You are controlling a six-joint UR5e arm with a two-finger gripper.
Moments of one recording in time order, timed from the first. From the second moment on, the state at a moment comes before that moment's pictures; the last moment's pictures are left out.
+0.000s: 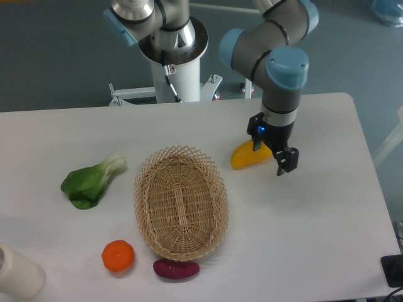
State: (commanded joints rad) arm 2.72 -1.85 -1.78 -0.91 1.47 1.65
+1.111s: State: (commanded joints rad) arm 2.71 -2.02 -1.44 -1.17 1.58 1.61
